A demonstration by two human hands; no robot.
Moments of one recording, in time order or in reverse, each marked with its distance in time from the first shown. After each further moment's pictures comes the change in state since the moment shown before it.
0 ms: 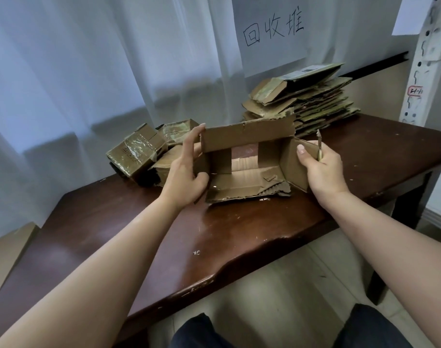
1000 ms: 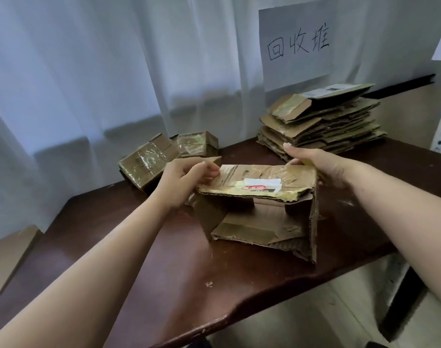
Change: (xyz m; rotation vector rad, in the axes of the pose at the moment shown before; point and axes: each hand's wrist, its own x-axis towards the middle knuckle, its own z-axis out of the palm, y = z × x) left_hand 0.028 -0.027 -0.035 -0.277 -0.071 -0.260; right_hand 0.086 -0.031 0.032 -0.210 -0.737 0.459
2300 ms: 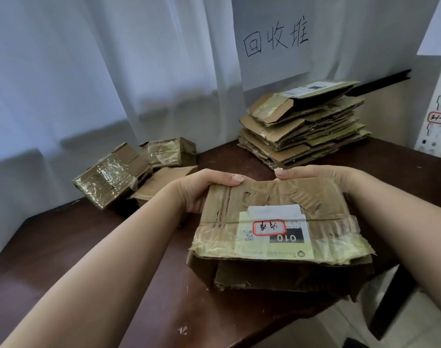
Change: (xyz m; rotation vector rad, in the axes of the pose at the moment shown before) left_hand 0.082 -0.008 0.062 -0.648 -0.969 -0.541; right_hand 0.000 0.005 -0.022 0.267 -0.468 0.177
